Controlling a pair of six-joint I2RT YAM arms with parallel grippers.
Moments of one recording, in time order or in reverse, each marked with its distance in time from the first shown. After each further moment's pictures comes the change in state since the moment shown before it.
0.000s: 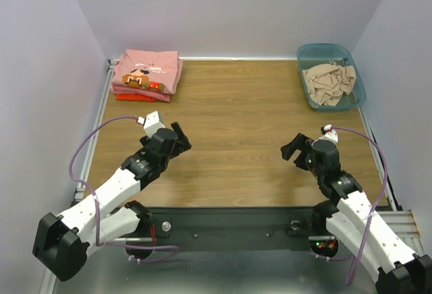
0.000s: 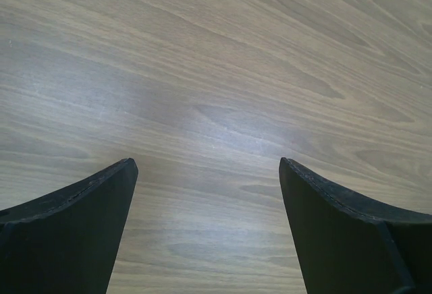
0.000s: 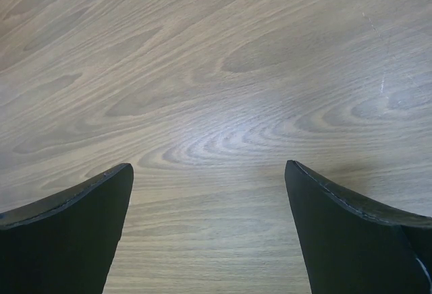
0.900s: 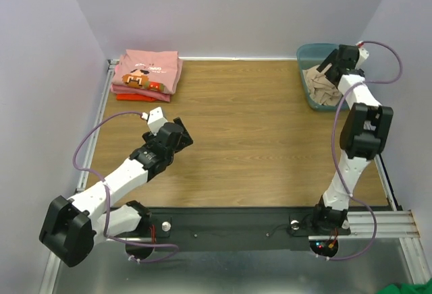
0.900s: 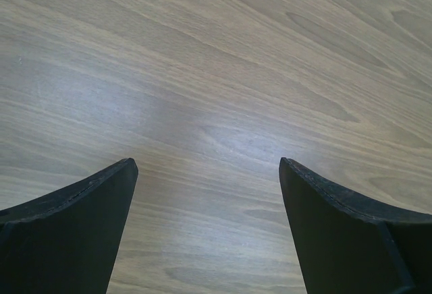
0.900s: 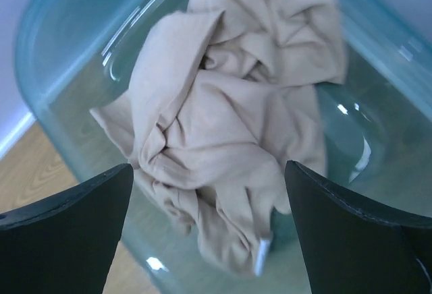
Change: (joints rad) left arm 0.006 0.126 0.048 0.042 -0.061 -0.004; right arm -0.513 1.381 1.271 0.053 0.085 -0.153
